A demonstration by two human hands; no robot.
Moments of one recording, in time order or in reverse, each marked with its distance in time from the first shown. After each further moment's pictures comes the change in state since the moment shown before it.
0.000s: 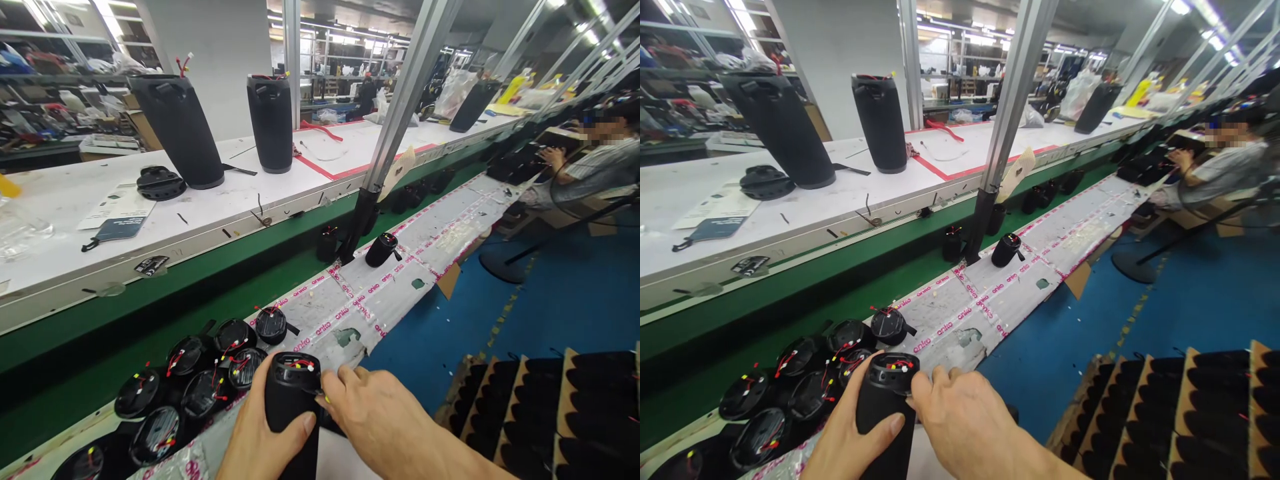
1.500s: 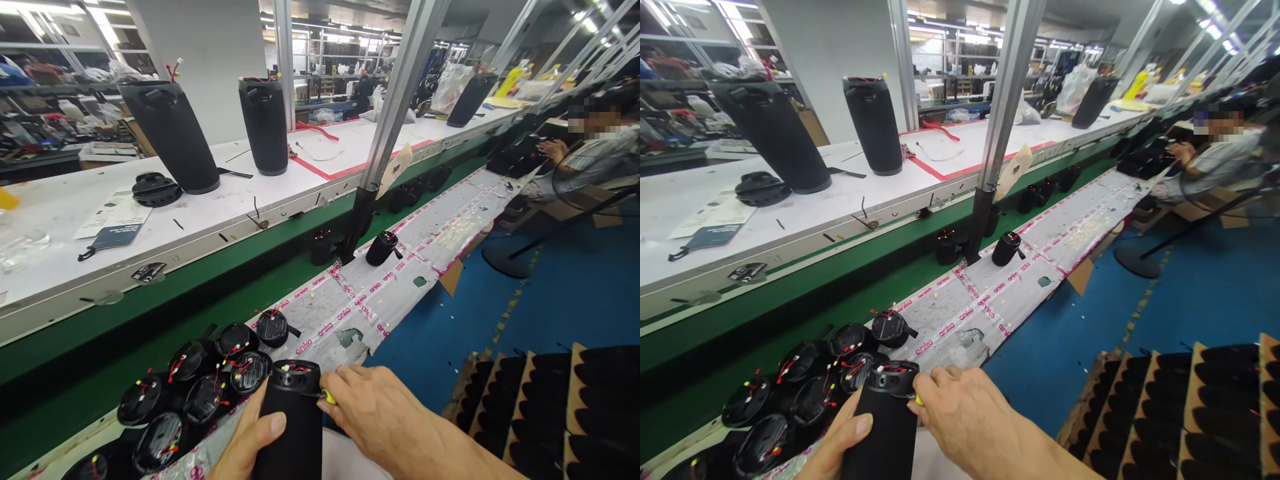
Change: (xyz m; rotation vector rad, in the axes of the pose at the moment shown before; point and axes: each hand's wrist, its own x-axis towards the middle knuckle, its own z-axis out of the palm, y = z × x) left_hand 0.005 -0.005 -0.018 -0.839 -0.399 -0.392; right_hand 0.002 0.009 0.000 0.297 -0.063 0.036
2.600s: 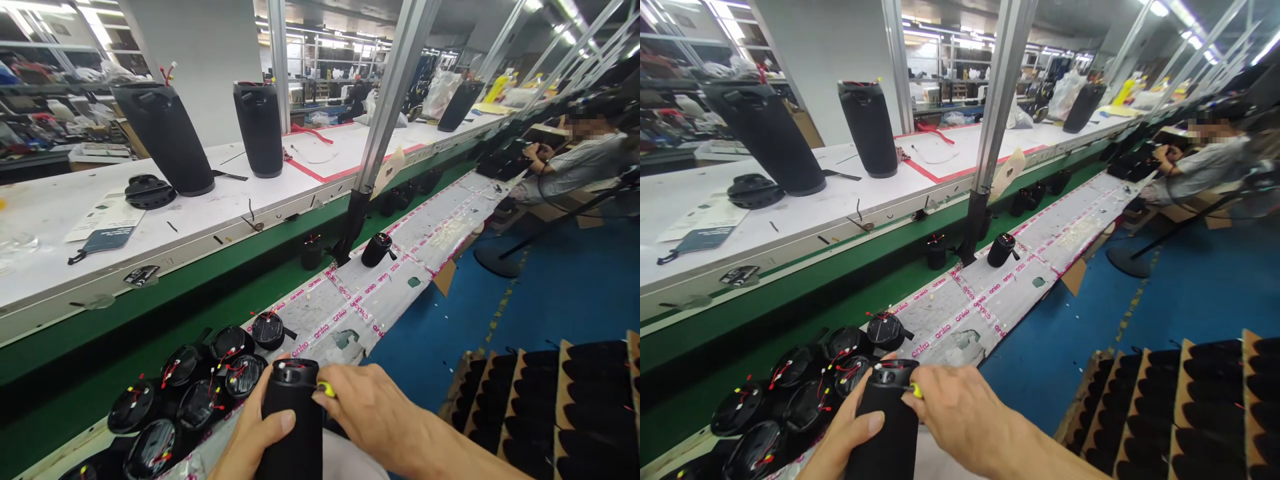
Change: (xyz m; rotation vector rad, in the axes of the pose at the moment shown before) left_hand 0.014 -0.004 0.002 0.119 0.011 0.126; right_hand 0.002 0.006 0.005 0.040 0.129 -0.004
